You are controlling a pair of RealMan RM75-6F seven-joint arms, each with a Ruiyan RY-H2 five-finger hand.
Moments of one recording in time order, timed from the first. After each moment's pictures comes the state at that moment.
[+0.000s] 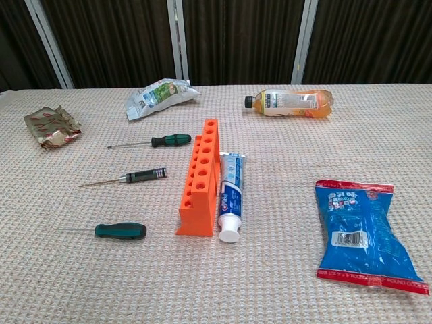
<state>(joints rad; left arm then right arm) -0.05 -1.21 -0.02 -1.76 1.55 1.52 0.15 -0.01 -1.17 0.04 -1.57 -1.51 1.53 0.03</state>
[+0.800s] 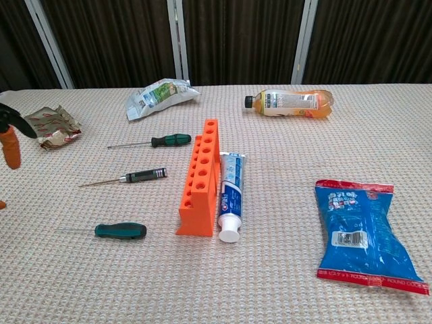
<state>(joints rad) -0.26 -1.23 -0.05 -1.83 1.54 1.21 0.31 -0.02 -1.19 0.03 -1.55 -1.53 1.56 0.06</state>
